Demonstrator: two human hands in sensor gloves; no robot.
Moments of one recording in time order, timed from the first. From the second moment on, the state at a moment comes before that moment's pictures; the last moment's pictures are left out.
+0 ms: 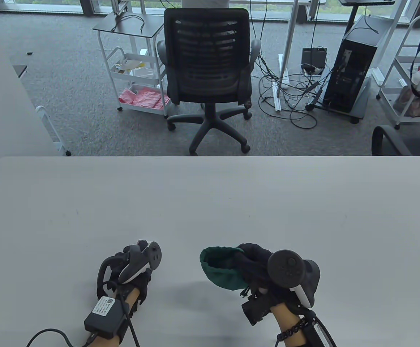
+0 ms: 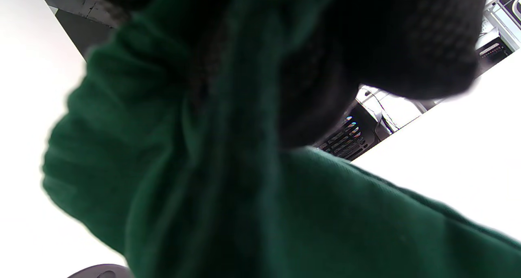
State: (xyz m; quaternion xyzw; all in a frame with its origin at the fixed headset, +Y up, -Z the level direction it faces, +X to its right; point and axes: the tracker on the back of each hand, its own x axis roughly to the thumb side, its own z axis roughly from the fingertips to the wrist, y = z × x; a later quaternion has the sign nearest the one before) left_hand -0.227 -0.770 -0.379 -0.11 0.03 -0.10 0.99; right_hand 0.114 -0.652 -0.301 0.08 -0.13 0.92 0.37
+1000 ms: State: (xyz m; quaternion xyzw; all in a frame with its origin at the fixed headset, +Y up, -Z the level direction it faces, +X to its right) left_hand -0.221 -0.664 -0.338 0.04 -0.09 0.29 0.95; right_hand 0.121 -0.652 -0.303 0.07 -0.14 0.92 0.37
